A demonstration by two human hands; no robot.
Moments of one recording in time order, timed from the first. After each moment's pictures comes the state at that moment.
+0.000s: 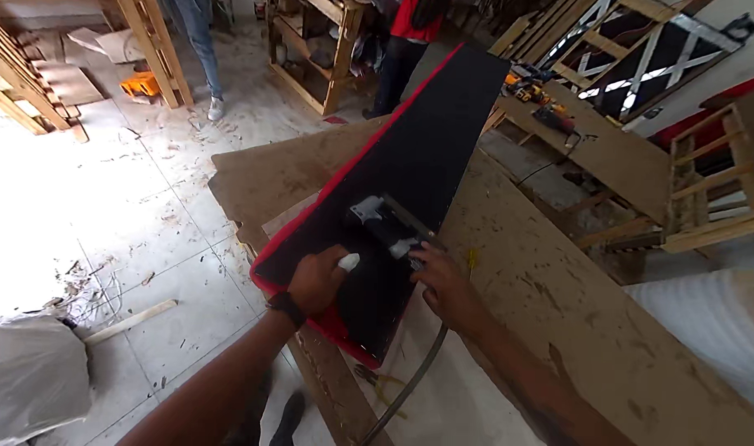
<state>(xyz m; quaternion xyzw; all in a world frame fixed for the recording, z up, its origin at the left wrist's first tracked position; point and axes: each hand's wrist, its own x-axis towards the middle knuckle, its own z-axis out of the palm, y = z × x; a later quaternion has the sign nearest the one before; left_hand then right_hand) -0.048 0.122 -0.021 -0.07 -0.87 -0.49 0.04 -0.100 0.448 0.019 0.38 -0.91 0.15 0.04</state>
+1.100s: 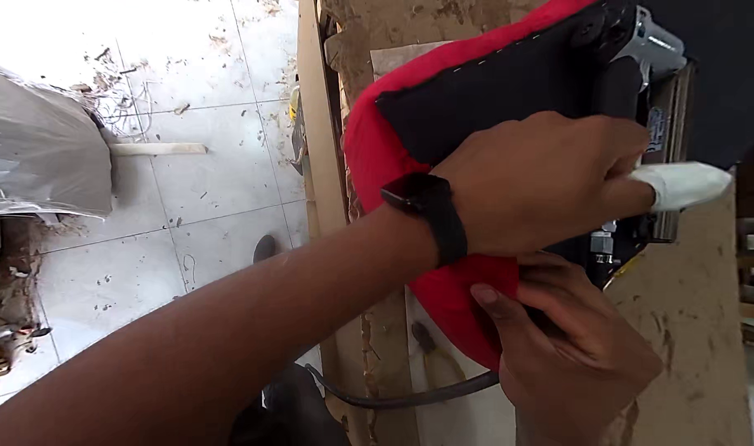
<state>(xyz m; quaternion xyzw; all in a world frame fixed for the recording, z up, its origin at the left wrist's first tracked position) -0.053 0.125 -0.014 -0.12 -0.84 -0.53 0.05 0.002 0.331 -0.035 0.36 -0.84 0.41 0.05</state>
